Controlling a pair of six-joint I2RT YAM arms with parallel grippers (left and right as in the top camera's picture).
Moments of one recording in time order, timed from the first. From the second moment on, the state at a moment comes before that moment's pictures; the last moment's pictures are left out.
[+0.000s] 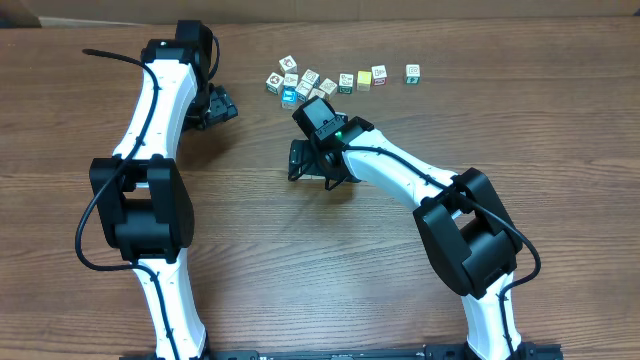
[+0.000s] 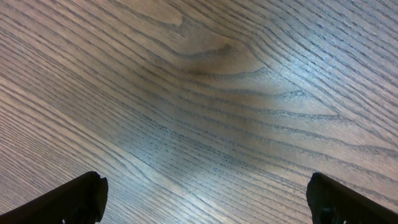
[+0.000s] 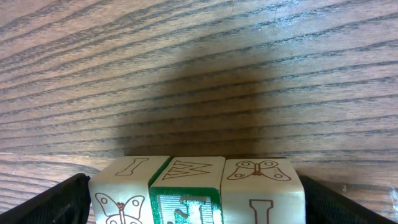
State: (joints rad) left arm -0.04 2.23 1.96 -1.21 -0.20 -0.58; right arm 0.64 2.15 1.57 -0.67 0.01 0.72
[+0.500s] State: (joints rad) left arm -0.04 2.23 1.96 -1.21 -0.20 -0.58; right arm 0.64 2.15 1.57 -0.65 0.04 0.72
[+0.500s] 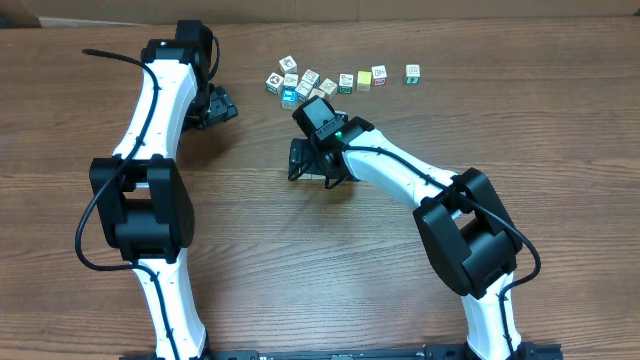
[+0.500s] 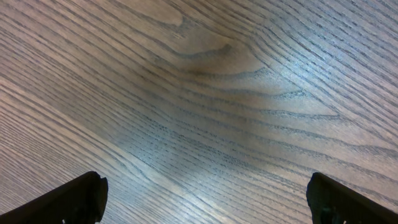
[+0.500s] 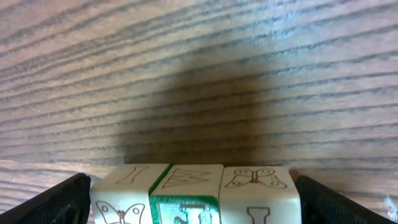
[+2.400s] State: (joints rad) left arm -0.04 2.23 1.96 -1.21 -0.20 -0.58; right arm 0.49 2.15 1.57 -0.39 0.15 0.60
